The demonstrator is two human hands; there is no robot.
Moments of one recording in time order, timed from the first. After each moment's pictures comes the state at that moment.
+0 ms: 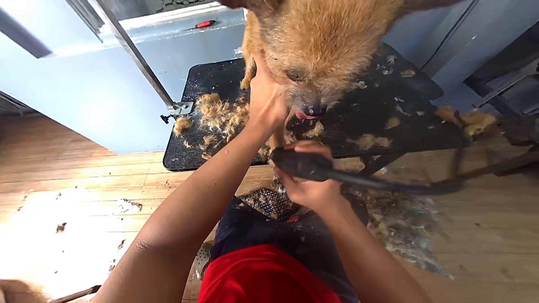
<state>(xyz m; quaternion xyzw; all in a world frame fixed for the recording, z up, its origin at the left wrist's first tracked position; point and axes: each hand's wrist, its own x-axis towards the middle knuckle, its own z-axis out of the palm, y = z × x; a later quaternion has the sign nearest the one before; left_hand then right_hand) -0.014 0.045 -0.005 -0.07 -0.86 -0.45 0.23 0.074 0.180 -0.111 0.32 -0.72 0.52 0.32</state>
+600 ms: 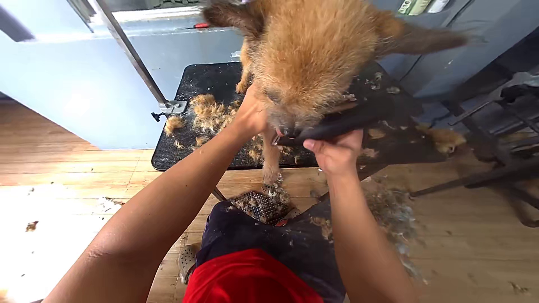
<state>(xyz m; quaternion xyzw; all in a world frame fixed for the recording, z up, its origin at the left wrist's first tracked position) -0.081 0.006 -0.072 -0.37 -0.70 -0.56 0.25 -0.006 0.221 -0.089 0.36 -0.45 0.80 0.18</state>
